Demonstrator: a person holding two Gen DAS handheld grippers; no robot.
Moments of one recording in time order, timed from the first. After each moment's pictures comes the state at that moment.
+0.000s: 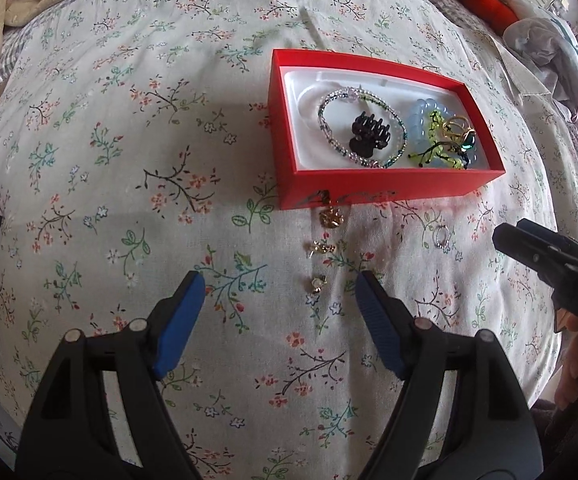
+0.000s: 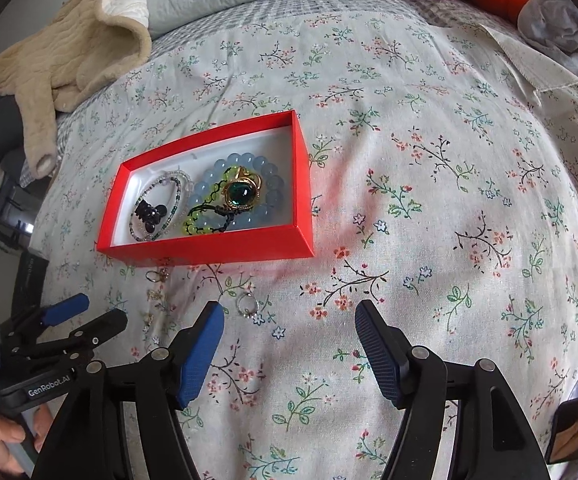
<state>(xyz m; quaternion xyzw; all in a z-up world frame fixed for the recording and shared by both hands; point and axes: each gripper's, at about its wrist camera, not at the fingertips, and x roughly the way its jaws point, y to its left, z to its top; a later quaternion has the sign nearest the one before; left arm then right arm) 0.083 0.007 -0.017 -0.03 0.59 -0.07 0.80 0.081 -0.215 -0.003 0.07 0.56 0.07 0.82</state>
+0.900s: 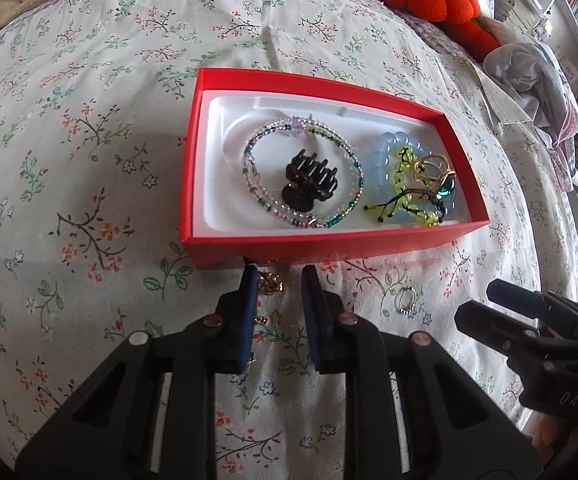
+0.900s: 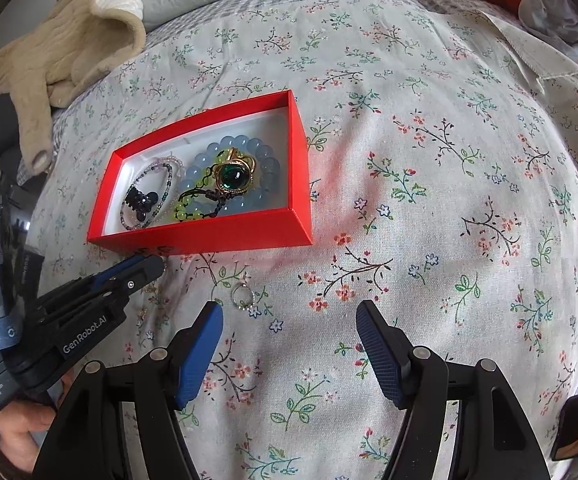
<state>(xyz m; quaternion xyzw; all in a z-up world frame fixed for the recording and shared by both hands) 0.110 -0.028 -0.037 -0.07 0.54 -0.10 0.83 0.083 -0.215 -0.014 0.08 0.57 0.07 0.81</state>
